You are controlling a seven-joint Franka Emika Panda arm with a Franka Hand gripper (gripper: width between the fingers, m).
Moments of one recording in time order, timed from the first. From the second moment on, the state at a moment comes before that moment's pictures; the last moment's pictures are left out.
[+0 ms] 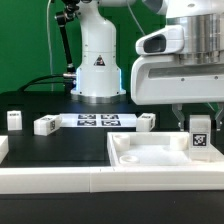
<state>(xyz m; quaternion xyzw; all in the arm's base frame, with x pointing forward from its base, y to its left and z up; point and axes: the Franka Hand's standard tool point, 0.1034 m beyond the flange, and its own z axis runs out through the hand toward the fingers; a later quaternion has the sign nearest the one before) 0.630 0.114 0.079 -0.97 0.24 0.01 0.06</state>
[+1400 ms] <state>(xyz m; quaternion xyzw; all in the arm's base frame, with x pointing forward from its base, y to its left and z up) 0.627 0.121 0.076 -0.82 0.56 0.04 0.05</state>
